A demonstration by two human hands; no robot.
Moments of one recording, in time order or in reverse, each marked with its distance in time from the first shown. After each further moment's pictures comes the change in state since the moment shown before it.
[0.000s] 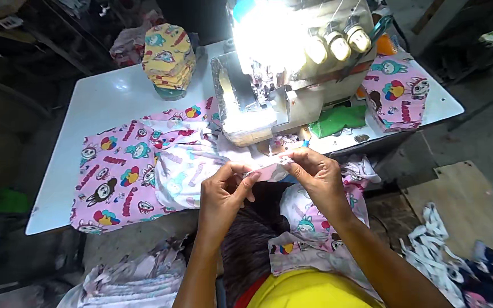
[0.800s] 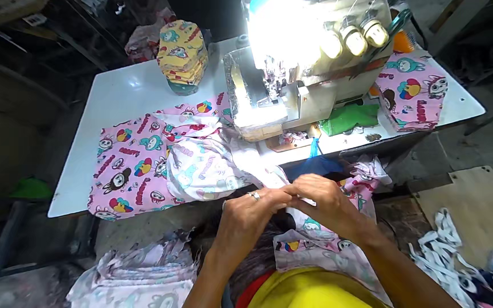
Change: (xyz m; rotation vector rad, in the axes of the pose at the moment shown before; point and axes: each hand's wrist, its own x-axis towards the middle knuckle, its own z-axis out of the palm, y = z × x) left_hand -0.037 0.000 0.004 0.434 -0.144 0.417; right_hand -0.027 0.017 -0.017 -0.420 -0.435 -0.342
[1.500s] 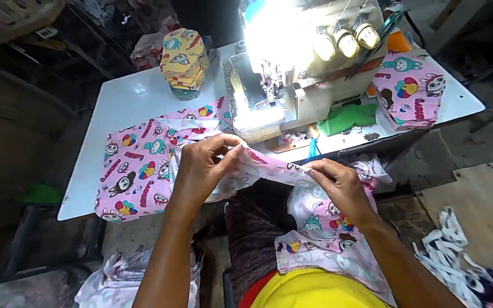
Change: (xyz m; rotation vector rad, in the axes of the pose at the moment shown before) left_hand 0.066 -0.033 -0.066 -0.029 -0.073 -0.198; right_hand -0.011 0.022 -0.015 0.052 0.249 0.298
